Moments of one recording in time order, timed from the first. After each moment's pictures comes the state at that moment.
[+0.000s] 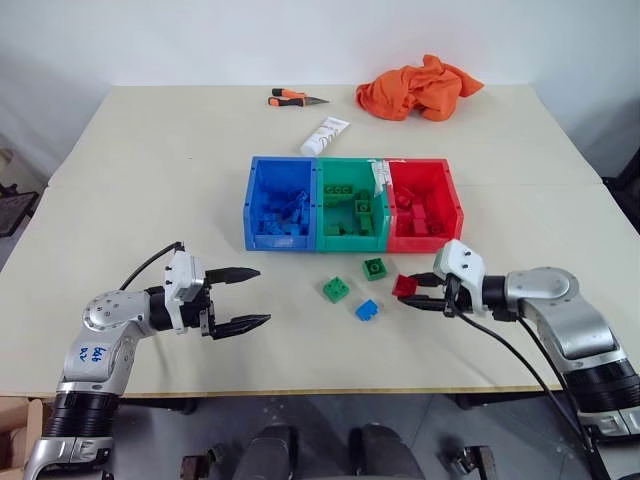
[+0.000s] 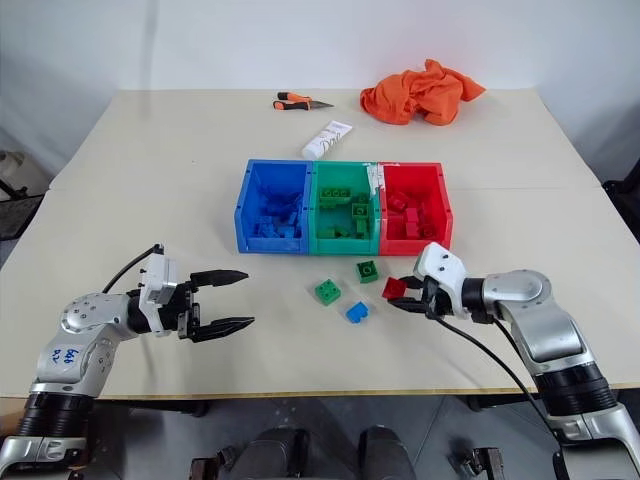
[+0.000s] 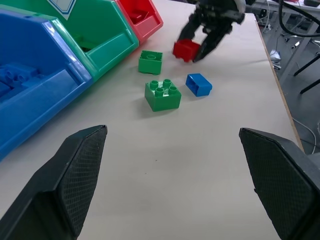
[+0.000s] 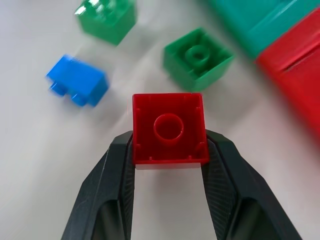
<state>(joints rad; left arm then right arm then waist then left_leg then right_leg) -0.24 0.64 0.10 0.04 -0.47 0.15 -1.19 -0.46 -0.74 0.07 -0.01 0.25 0.40 1.06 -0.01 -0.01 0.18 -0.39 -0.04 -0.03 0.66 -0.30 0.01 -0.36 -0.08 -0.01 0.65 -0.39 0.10</state>
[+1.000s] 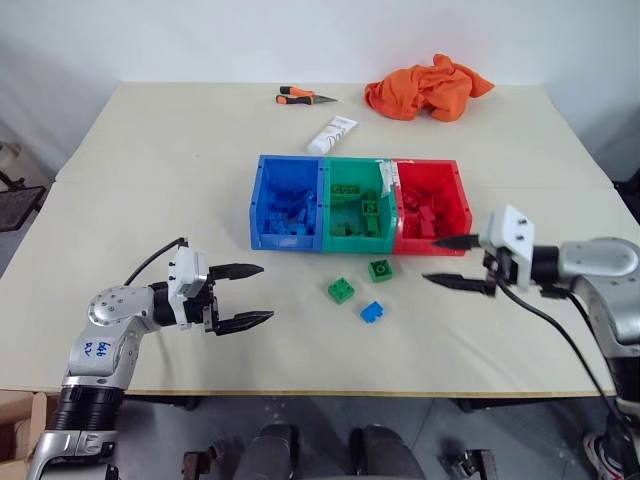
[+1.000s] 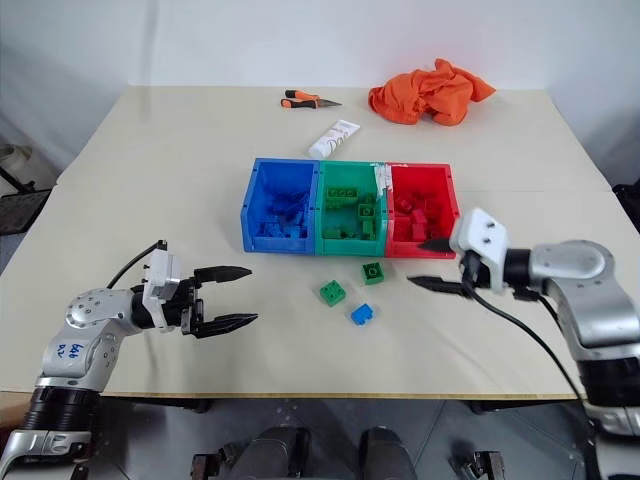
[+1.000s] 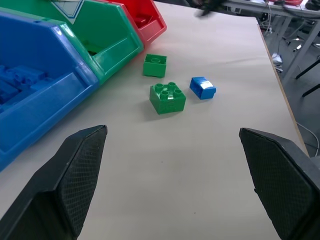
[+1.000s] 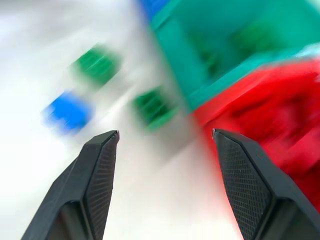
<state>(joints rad) -0.27 0.63 0.09 0.06 -0.47 0.14 -1.20 -0.29 -0.96 -0.08 -0.11 0.35 0.31 1.24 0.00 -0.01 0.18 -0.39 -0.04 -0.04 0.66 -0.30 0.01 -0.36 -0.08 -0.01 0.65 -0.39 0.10</state>
